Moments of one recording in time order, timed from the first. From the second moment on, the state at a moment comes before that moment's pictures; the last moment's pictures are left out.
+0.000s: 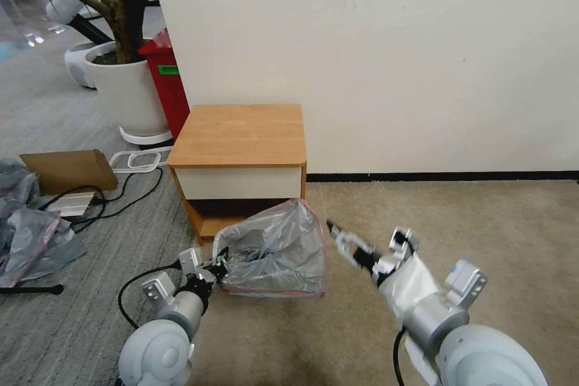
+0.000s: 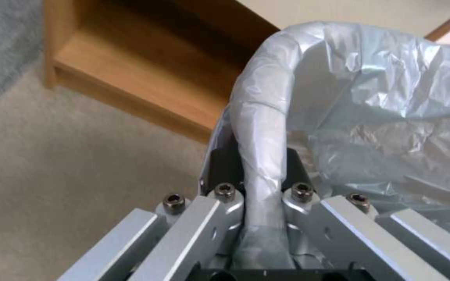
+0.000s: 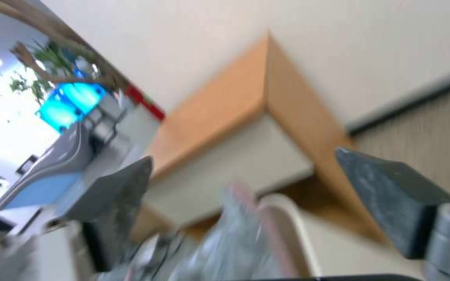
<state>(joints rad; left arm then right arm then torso) 1.53 -1.26 -0.42 -2.14 -0.95 0.39 -0.38 -1.53 1.28 0.31 2.44 0.86 -0.32 0.33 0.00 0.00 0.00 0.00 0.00</state>
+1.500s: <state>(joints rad) 1.48 -1.27 -0.33 -2.16 -1.01 0.41 -0.45 -1.55 1.42 0.24 2.27 0.63 -0.19 0.25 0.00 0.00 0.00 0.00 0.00</state>
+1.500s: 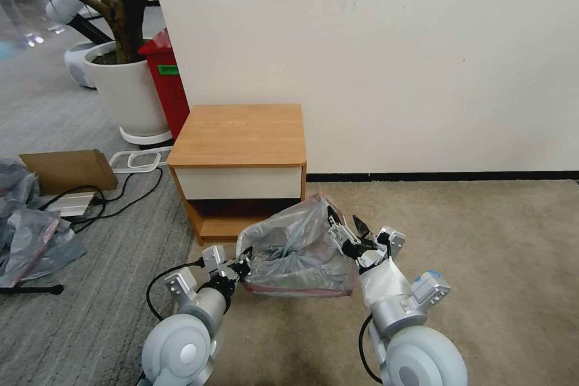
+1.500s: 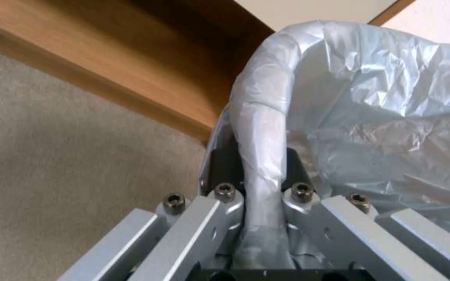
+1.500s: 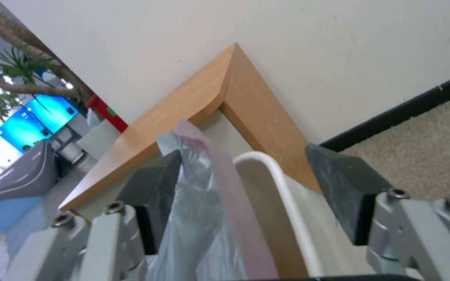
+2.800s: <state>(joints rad) 1.47 -1.29 -0.32 -2.15 -1.08 0.41 -0.48 -1.53 1.43 0.28 2.25 0.63 -0.16 0.28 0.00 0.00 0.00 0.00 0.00</state>
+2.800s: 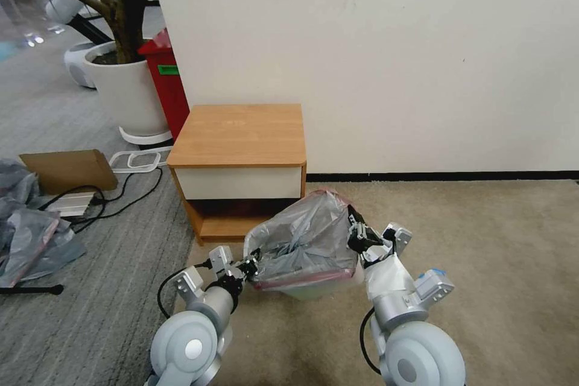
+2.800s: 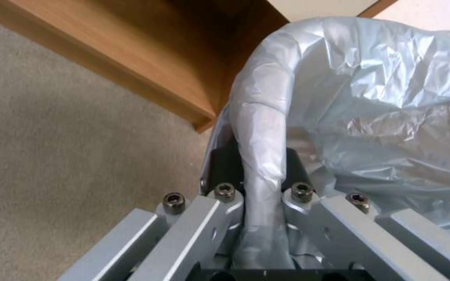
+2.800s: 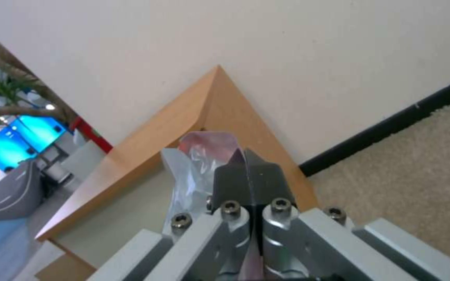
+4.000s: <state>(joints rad) 1.49 -1.26 -0.39 -2.20 -1.25 0.44 -0.46 -1.47 1.36 0.36 2.03 0.72 -0.22 0.21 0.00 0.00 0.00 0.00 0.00</state>
